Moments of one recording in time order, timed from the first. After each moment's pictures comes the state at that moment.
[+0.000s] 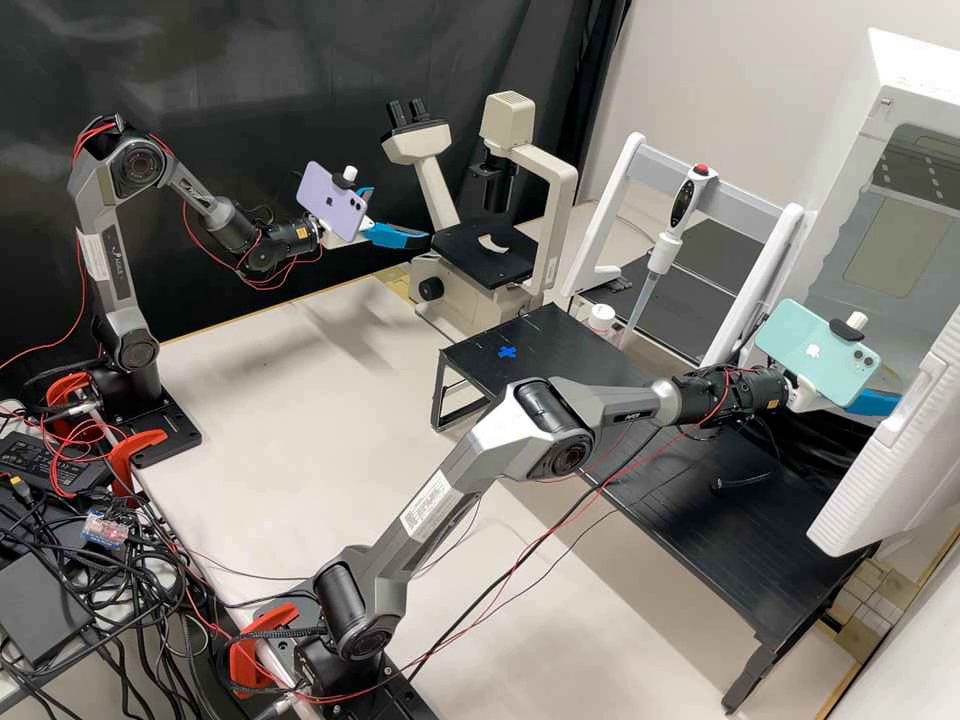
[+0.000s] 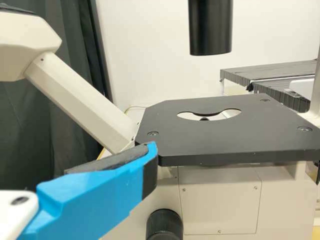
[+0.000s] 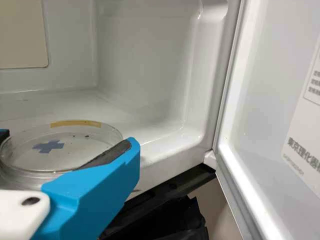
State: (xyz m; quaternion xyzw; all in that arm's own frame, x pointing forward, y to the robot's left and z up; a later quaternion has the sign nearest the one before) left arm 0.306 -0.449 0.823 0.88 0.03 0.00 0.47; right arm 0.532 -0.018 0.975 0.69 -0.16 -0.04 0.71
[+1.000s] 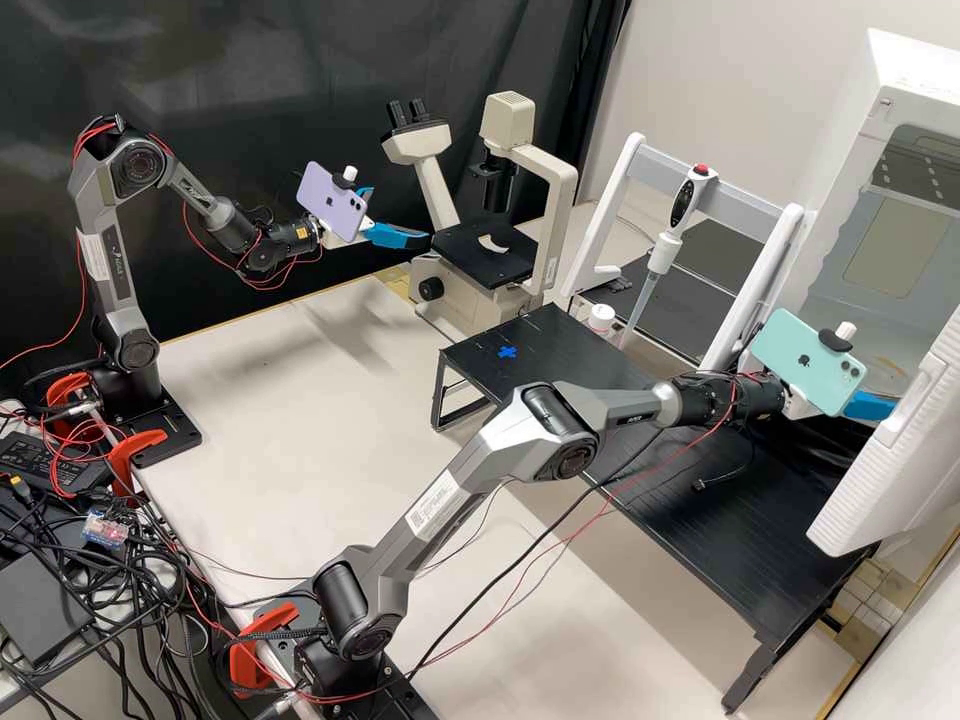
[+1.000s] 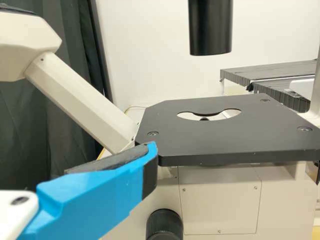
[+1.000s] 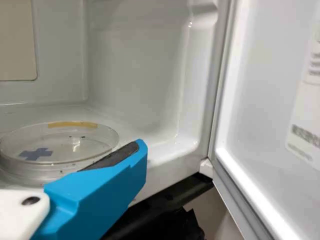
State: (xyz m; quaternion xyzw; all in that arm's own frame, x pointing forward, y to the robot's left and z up) left arm 0.306 -0.449 0.823 0.88 0.03 0.00 0.47; right arm 0.538 -0.028 0.958 0.70 -0.18 -0.06 0.69
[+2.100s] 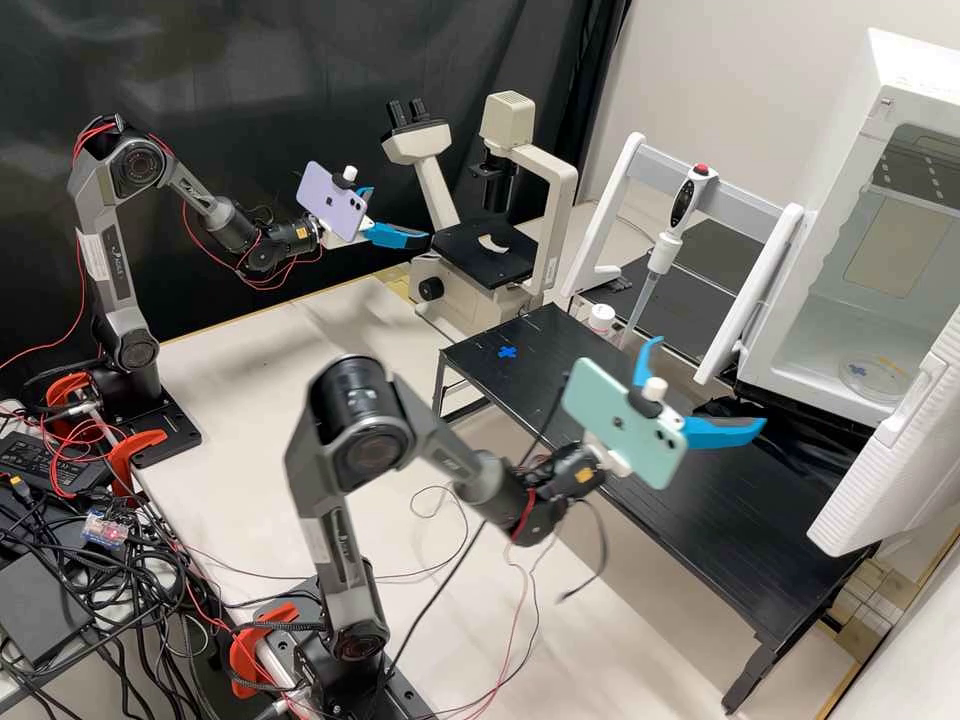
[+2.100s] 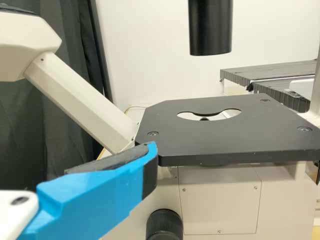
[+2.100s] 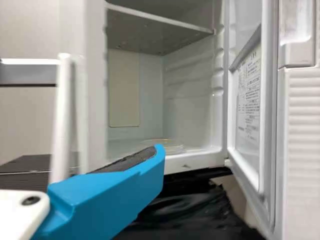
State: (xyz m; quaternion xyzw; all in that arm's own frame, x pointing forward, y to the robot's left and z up) left arm 0.306 -0.449 0.823 0.88 0.03 0.00 0.47; right arm 0.236 0.018 0.896 0.70 -0.05 0.15 0.70
